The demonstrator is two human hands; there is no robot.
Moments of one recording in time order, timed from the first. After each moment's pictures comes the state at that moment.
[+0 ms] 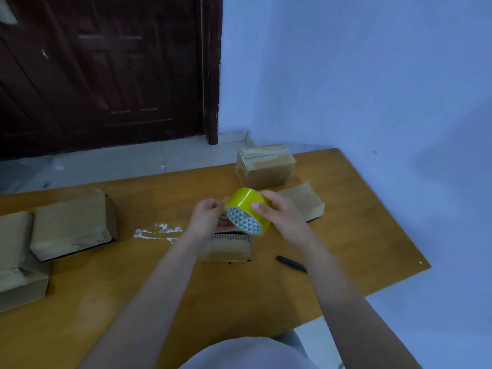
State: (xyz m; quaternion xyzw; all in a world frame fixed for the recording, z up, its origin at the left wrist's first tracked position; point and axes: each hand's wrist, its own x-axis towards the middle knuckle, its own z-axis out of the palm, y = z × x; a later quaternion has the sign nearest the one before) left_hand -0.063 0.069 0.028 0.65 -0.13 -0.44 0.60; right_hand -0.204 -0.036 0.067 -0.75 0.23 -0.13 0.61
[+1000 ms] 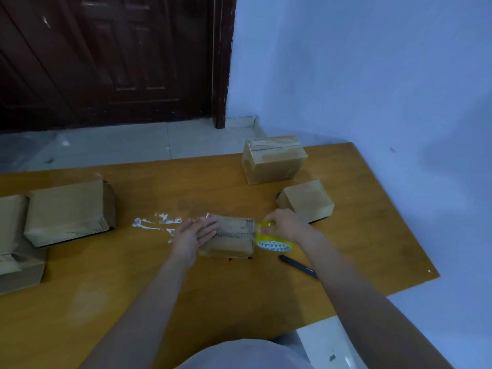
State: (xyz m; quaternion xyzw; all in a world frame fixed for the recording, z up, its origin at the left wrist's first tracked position) left_hand -0.048 0.094 -0.065 0.56 0.03 -0.42 0.72; right_hand -0.184 -0.091 -0.003 -0.89 0.30 0.20 0.26
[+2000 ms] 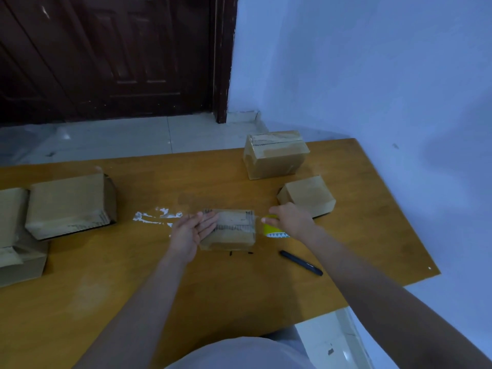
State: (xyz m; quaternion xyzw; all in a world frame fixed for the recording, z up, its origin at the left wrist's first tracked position) left_hand -0.045 0.096 -0.068 0.49 0.07 -0.43 0.75; right_hand -0.189 -0.103 -0.014 -0.94 0.25 0.19 0.11
